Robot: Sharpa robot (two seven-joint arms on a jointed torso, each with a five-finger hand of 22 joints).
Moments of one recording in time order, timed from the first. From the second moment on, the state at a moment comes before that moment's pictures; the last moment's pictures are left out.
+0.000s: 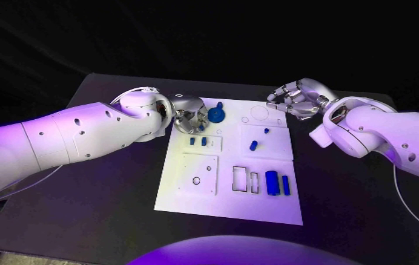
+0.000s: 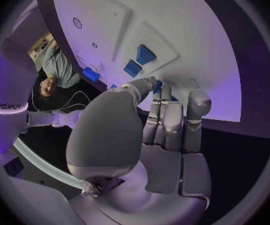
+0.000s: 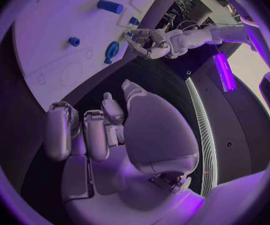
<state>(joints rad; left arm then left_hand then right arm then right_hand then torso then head) 1.22 -0.74 -0.07 1.39 -1.53 -0.02 0.04 1.42 -0.21 0.53 0.08 0.24 0.95 0.14 0.34 0.25 0.92 0.09 0.58 0.23 1.36 0.02 1.40 0.93 0.12 1.16 0.12 1.19 1.13 1.29 -0.91 -0.16 1.53 -0.77 -0.35 0.06 1.36 -0.09 0.18 0.29 0.21 0.82 0.17 0.23 0.51 1.23 0.08 1.23 1.16 1.47 0.01 1.47 1.31 0.05 1.43 0.11 1.33 1.31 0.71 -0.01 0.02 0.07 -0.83</state>
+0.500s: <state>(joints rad) 1.22 -0.74 -0.07 1.39 -1.52 -0.01 0.03 1.40 -0.23 0.53 0.08 0.24 0.90 0.12 0.30 0.24 0.79 0.13 0.60 0.23 1.30 0.05 1.36 0.81 0.12 1.12 0.14 1.15 1.09 1.29 -0.91 -0.16 1.53 -0.77 -0.35 0.06 1.36 -0.09 0.18 0.29 0.21 0.82 0.17 0.23 0.51 1.23 0.08 1.23 1.16 1.47 0.01 1.47 1.31 0.05 1.43 0.11 1.33 1.31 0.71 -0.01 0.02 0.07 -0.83</state>
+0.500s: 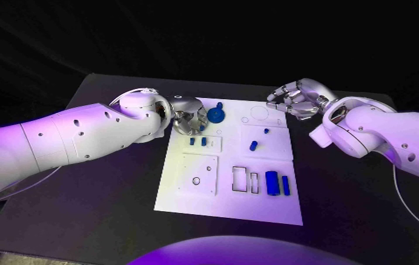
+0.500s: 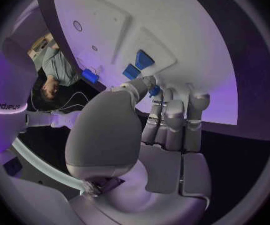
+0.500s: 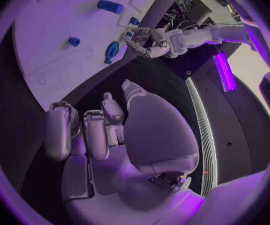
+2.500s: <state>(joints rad) 1.22 -0.75 -0.07 1.39 -1.48 -0.04 0.06 1.41 -0.22 0.54 0.07 0.23 0.94 0.13 0.32 0.26 0.74 0.14 0.64 0.24 1.29 0.06 1.36 0.77 0.12 1.11 0.16 1.14 1.08 1.29 -0.91 -0.16 1.52 -0.77 -0.35 0.06 1.36 -0.09 0.18 0.29 0.21 0.82 0.17 0.23 0.51 1.23 0.08 1.22 1.16 1.47 0.01 1.47 1.31 0.05 1.43 0.11 1.33 1.31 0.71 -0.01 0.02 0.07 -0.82</state>
